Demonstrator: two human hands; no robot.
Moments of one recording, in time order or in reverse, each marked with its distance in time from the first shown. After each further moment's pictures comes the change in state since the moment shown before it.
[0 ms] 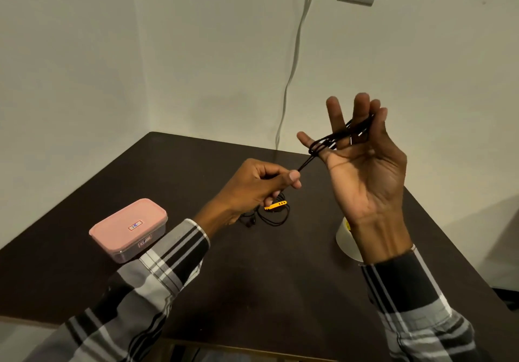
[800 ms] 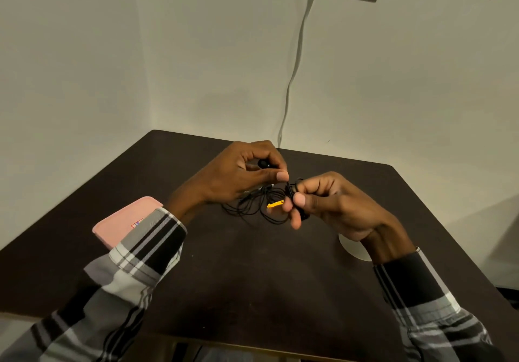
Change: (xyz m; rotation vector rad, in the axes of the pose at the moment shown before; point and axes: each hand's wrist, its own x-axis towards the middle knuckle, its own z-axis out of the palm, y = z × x) left_hand -0.003 0.016 -0.038 0.258 -0.155 0.374; right_hand -0.013 0.008 -0.047 -0.773 -0.539 0.586
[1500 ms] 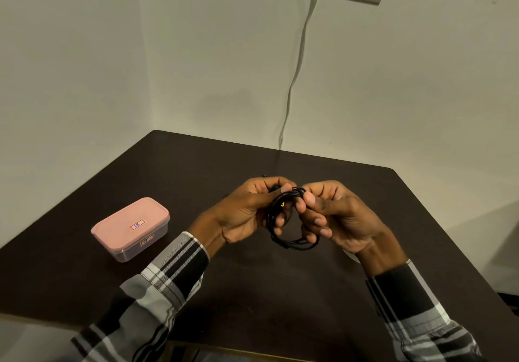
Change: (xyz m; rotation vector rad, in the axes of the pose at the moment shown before) left_hand -0.016 -0.018 0.046 -0.956 -0.042 -0.381; right_hand 0.001 0.013 0.001 0.384 -0.081 0.016
